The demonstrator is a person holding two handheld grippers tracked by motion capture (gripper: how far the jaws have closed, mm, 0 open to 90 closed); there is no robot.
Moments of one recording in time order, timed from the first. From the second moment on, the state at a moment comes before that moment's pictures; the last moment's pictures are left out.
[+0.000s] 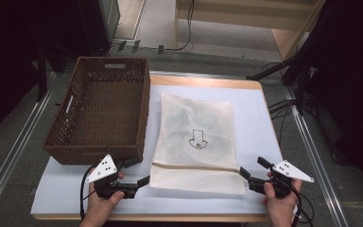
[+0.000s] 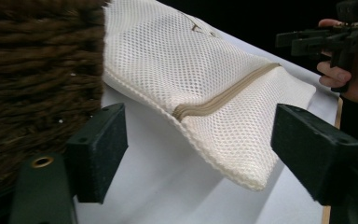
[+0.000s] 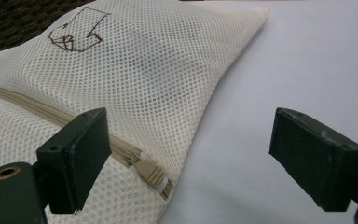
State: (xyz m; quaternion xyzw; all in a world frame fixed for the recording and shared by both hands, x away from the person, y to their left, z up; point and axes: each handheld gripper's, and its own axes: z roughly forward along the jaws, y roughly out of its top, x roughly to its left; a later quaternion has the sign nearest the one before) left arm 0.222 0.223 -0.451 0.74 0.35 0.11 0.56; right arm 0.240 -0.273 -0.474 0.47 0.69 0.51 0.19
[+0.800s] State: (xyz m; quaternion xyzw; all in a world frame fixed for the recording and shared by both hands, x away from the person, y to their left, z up) left arm 0.222 0.250 -0.448 0.72 0.36 0.14 0.58; right arm 0.239 -0.296 -0.475 0.48 0.68 0.52 0.20
